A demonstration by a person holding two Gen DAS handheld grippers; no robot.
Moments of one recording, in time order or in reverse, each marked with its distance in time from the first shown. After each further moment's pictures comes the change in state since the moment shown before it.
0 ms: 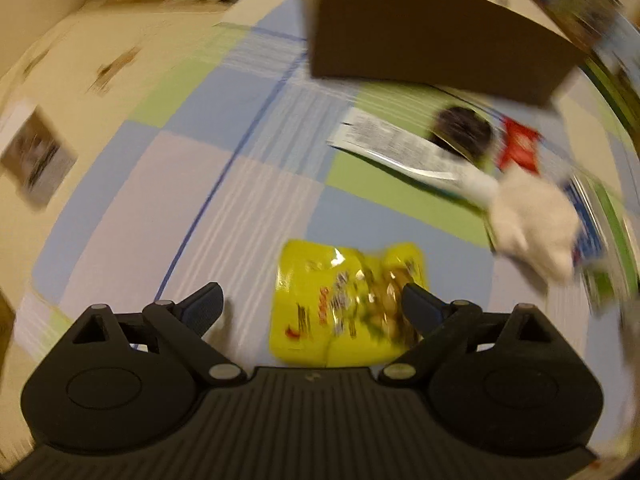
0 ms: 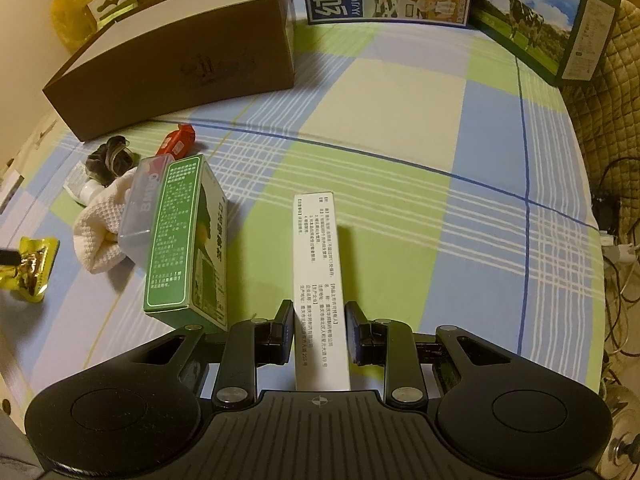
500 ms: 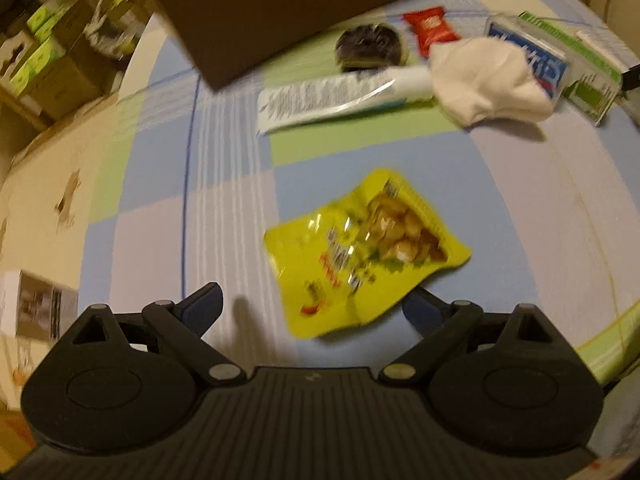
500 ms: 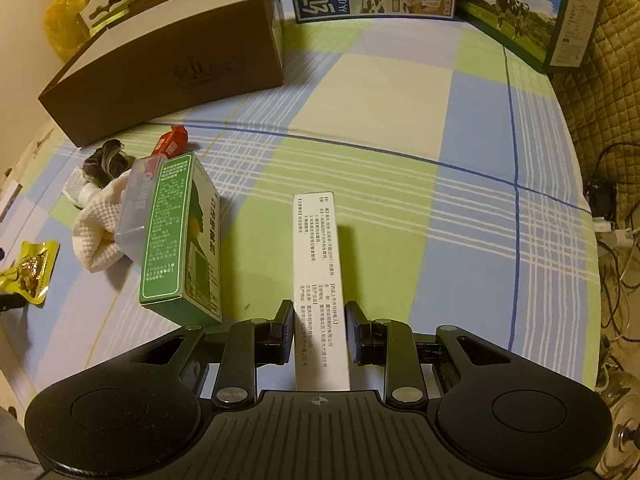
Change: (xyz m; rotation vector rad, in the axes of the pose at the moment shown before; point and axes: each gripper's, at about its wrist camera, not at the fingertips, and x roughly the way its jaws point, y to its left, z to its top) left arm 0.012 -0.021 -0.022 0.552 -0.029 0.020; right arm -0.005 -0.008 -0.005 0.036 0.002 0.000
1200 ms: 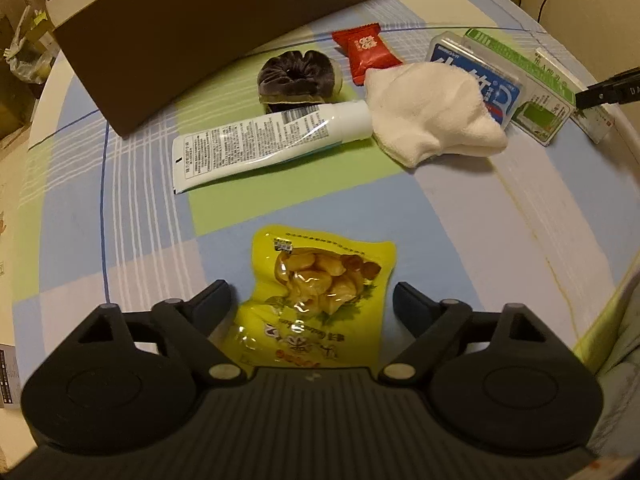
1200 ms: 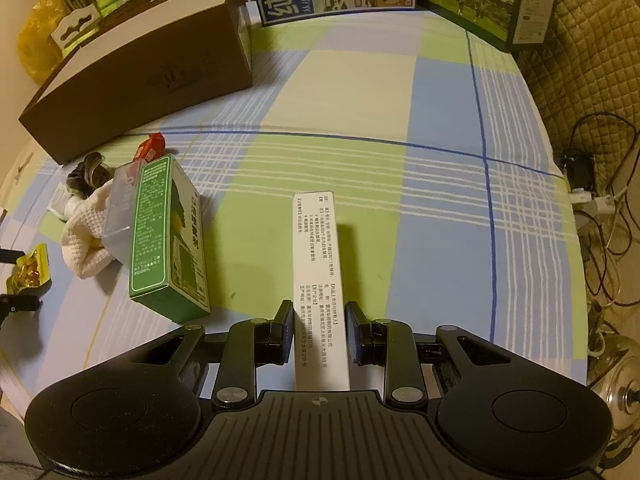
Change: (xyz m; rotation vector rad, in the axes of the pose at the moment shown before) left arm 0.025 -0.002 0.035 0.092 -0.022 -0.237; right arm -0.009 -0.006 -0.013 0.090 -0.008 -0.044
